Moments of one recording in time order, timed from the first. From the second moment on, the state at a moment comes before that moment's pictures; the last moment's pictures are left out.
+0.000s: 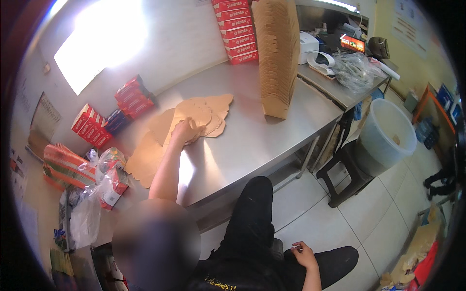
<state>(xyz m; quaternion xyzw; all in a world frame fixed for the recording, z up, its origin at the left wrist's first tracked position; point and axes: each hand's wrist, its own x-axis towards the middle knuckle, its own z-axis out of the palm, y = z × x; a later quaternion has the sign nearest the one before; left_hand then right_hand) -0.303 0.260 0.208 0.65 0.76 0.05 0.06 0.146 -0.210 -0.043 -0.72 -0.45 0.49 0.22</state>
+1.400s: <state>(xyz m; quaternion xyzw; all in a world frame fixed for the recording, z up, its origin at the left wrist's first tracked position) -0.083 -0.047 0.233 0.93 0.03 0.20 0.30 0.155 -0.195 0.080 -0.22 -0.16 0.64 0.72</state>
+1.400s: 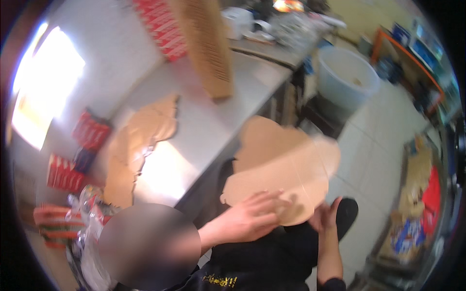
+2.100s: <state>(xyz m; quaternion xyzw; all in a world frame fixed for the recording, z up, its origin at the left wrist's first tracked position) -0.055 -0.021 0.153 0.59 0.19 0.11 0.78 0.161 -0.185 0.162 -0.74 -0.43 -0.03 0.51</state>
